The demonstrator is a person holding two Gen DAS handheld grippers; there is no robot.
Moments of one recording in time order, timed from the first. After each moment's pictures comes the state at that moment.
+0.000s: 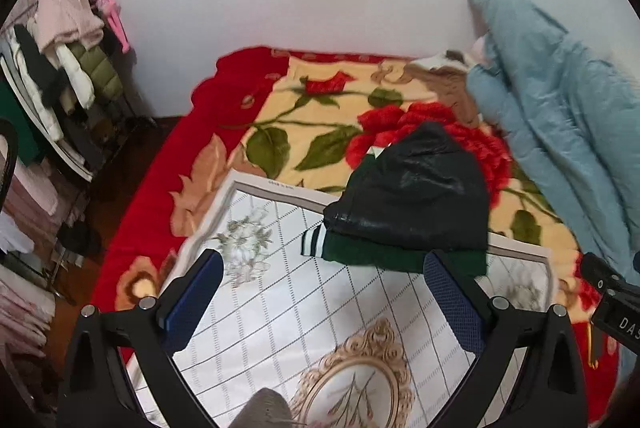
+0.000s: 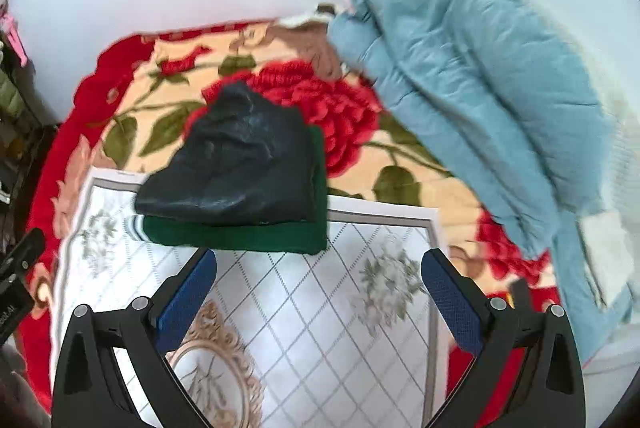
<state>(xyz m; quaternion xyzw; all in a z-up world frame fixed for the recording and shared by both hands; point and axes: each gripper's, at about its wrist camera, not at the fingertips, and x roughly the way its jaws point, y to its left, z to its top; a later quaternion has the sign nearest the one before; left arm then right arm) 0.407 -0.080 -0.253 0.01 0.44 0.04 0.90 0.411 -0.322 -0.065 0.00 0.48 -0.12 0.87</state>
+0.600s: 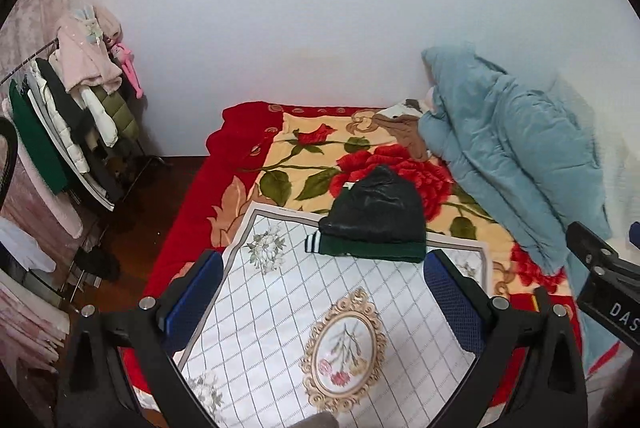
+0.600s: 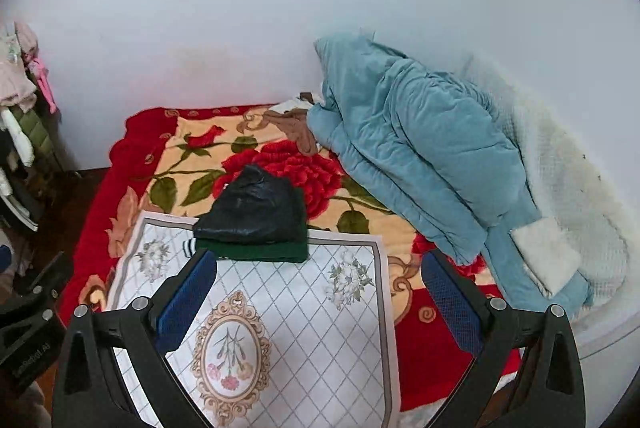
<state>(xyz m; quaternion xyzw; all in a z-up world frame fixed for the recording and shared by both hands) 0.233 -0.088 -0.065 0.02 0.39 0.00 0.92 0.180 -0.295 0.179 0.00 0.38 -0.13 0.91</state>
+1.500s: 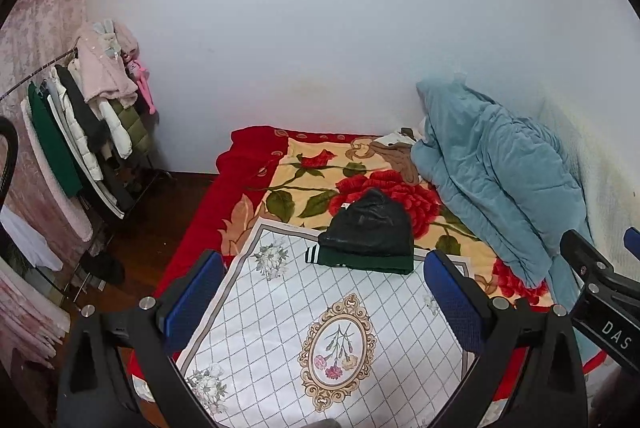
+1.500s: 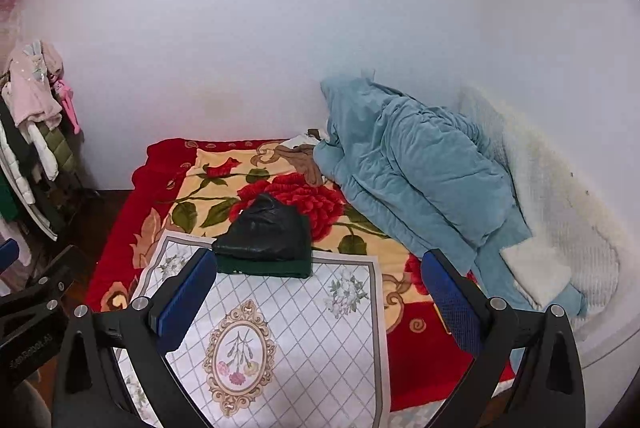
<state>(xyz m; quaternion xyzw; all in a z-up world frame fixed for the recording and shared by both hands) 0.162 -0.086 -0.010 0.00 0.34 0.02 0.94 0.082 -0.292 0.256 -0.01 0.33 -0.12 0.94</state>
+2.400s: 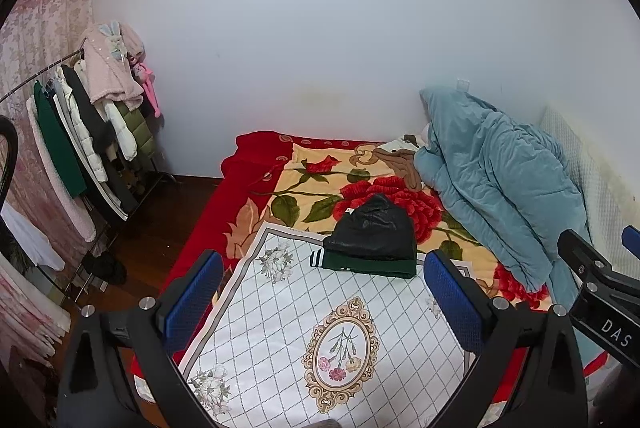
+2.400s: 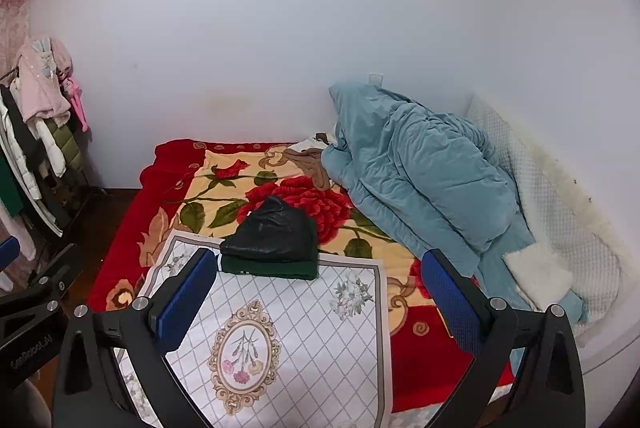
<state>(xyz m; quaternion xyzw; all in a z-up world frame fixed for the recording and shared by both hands) 0.151 -0.077 -0.004 0.00 0.33 0.02 0.94 0.072 -0.288 0.261 -0.01 0.32 -0.11 0.94</state>
